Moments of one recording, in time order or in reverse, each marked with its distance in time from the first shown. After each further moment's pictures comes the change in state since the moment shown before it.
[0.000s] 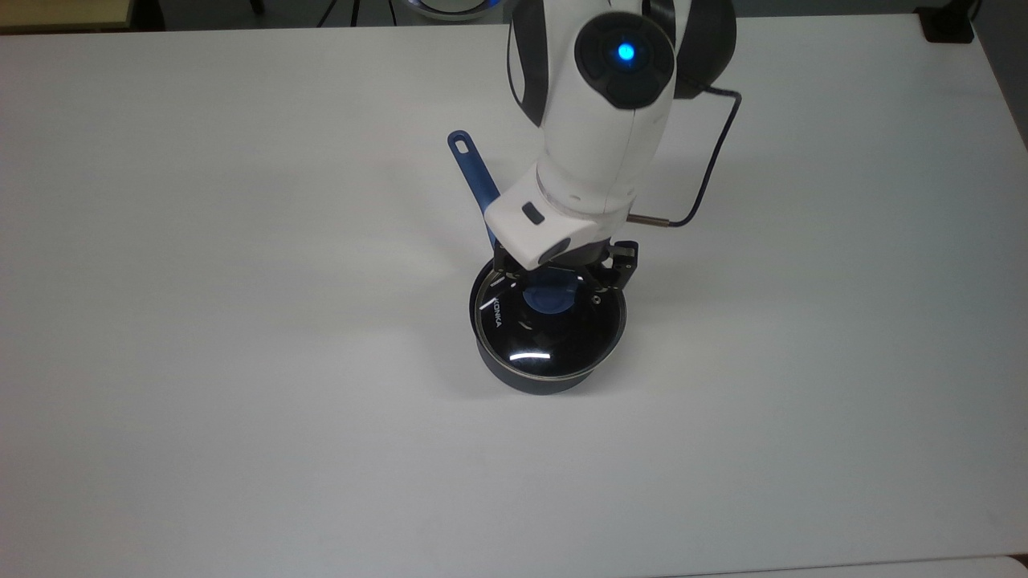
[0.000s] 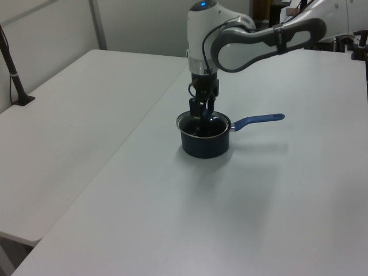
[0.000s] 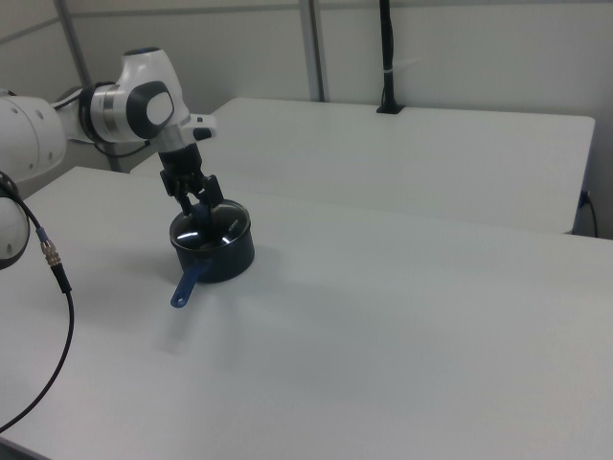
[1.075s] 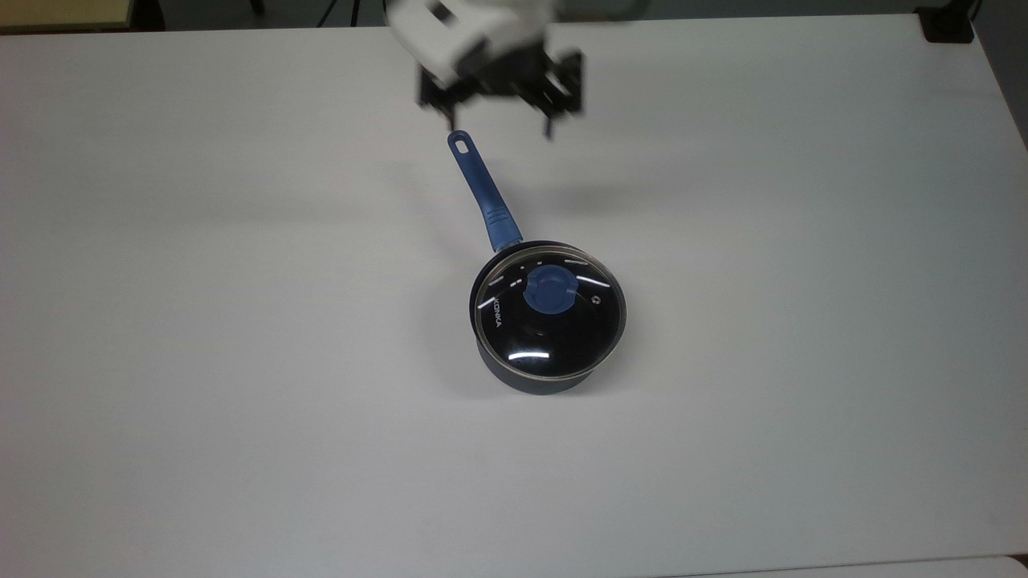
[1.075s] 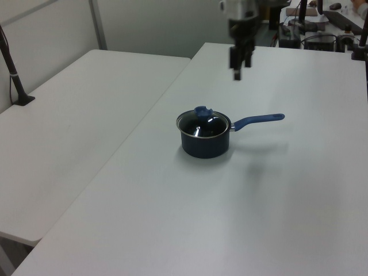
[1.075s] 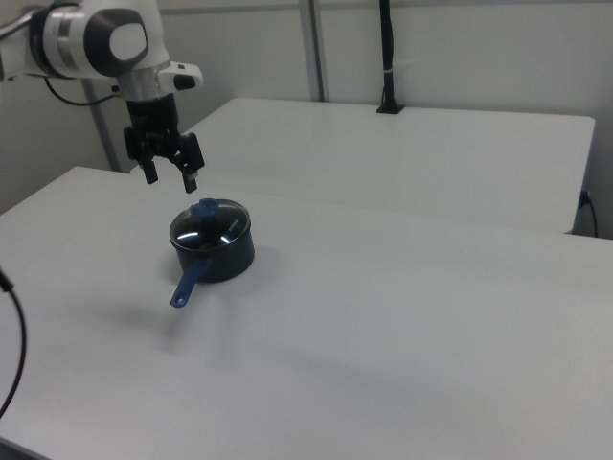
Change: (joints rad) arm -0.086 -0.427 0.032 -0.257 -0.001 -0.233 -0.176
